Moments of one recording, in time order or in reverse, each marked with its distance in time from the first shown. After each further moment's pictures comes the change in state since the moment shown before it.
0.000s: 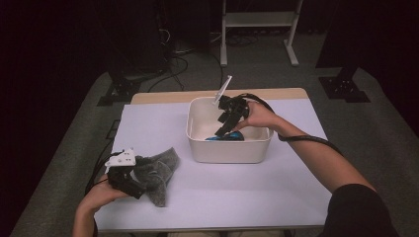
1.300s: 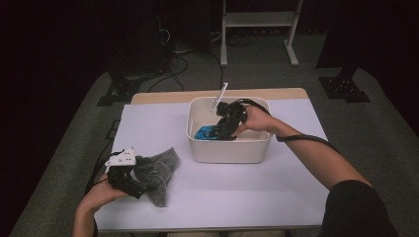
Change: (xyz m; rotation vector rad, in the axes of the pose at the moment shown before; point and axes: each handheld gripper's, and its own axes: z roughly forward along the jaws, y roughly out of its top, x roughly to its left) left arm 0.000 0.002 0.000 -0.007 0.001 -0.001; right arm 0.002 -0.003 0.019 0.036 0.037 -0.046
